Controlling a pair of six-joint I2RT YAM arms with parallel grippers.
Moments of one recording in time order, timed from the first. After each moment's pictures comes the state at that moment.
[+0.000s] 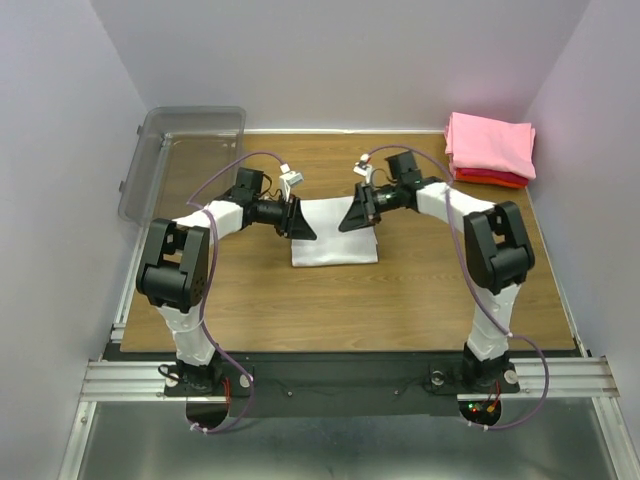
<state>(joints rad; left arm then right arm) -0.26 1.81 1.11 -0.16 1.08 0.04 0.31 1.95 1.39 -0.32 -1.11 0.31</state>
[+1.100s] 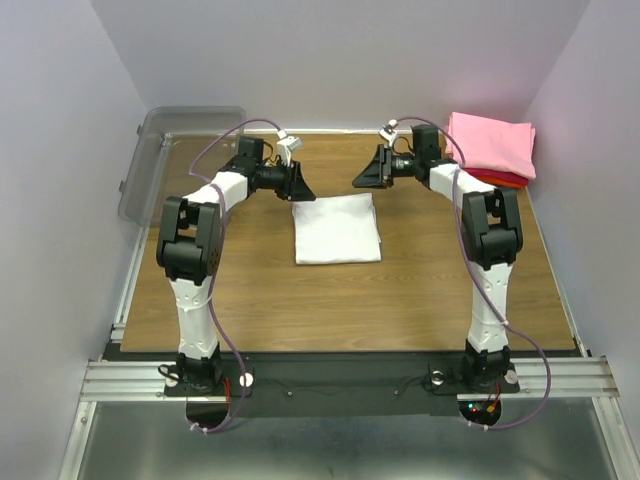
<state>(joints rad) -0.22 2.03 1.50 -0.19 0.96 0.00 0.22 2.19 1.70 -0.06 -1.18 0.57</state>
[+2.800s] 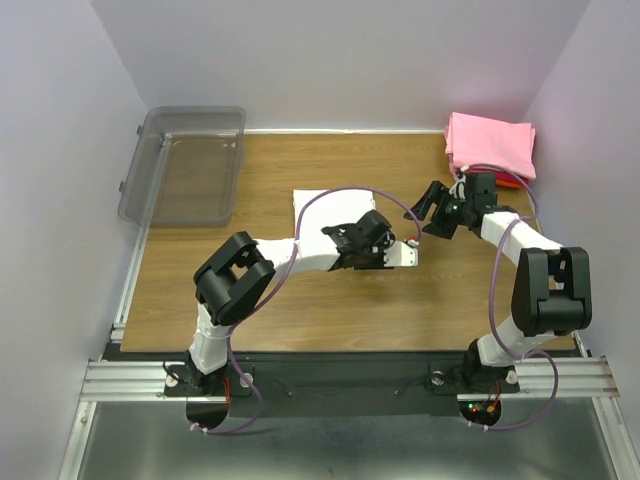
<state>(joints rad) -0.96 1.93 1.33 -0.25 0.06 0.72 0.00 1.58 0.97 -0.20 -0.52 0.57</state>
